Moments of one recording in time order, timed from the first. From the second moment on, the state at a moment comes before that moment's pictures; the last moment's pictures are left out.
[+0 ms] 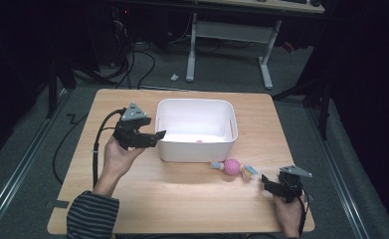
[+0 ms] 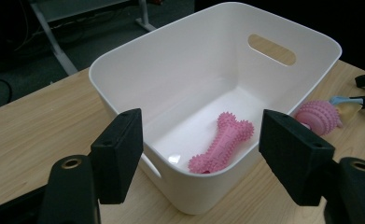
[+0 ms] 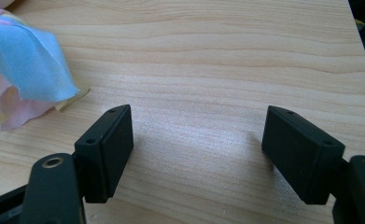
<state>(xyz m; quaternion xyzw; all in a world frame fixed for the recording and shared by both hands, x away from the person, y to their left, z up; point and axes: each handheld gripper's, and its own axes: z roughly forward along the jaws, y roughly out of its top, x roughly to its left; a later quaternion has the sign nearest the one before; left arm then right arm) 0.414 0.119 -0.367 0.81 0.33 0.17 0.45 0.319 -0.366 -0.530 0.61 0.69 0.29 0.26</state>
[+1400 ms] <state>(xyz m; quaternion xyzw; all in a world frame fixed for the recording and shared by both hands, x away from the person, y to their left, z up) 0.384 0.199 -0.412 0.77 0.42 0.20 0.45 0.319 -0.366 -0.530 0.60 0.70 0.29 0.26</state>
